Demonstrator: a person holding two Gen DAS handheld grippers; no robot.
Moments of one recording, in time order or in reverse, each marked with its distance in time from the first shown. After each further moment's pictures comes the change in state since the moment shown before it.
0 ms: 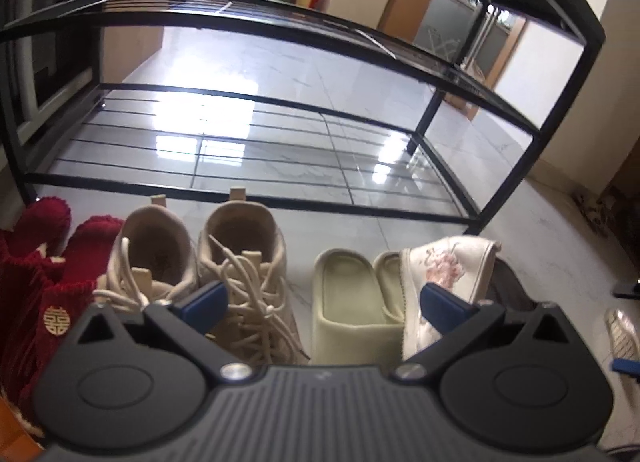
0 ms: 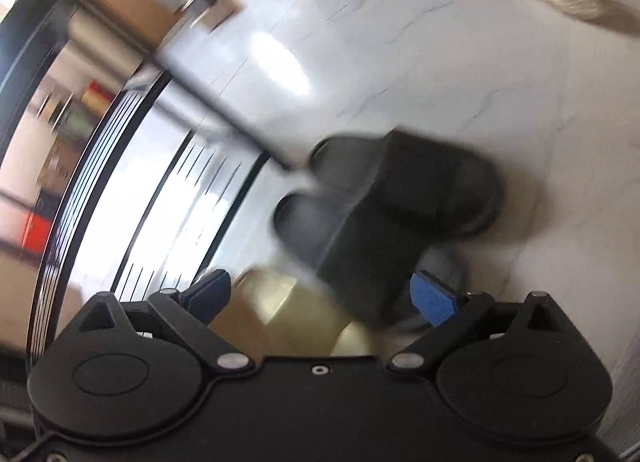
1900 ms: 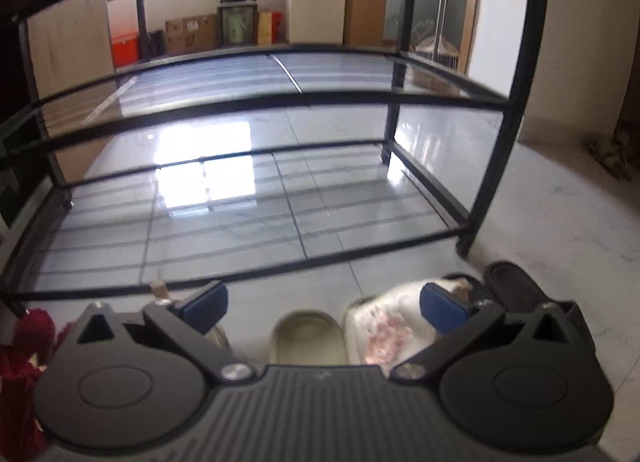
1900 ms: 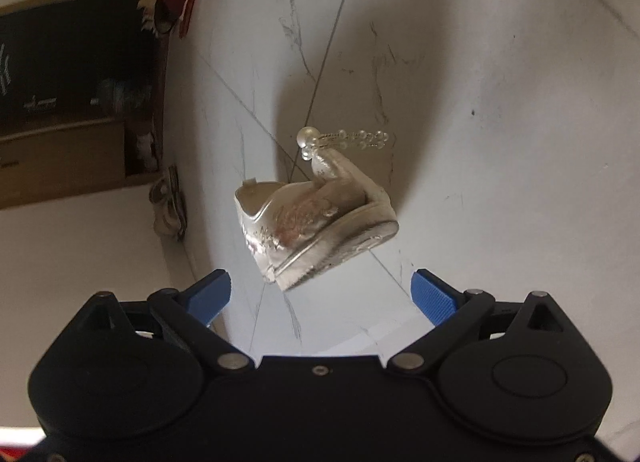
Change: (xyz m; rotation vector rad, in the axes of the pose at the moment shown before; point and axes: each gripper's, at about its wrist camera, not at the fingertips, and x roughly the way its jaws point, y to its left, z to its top) left arm 0.040 -0.111 0.047 0.247 -0.105 0.102; right arm 0.137 -0.365 0.259 1.167 -0.519 0.161
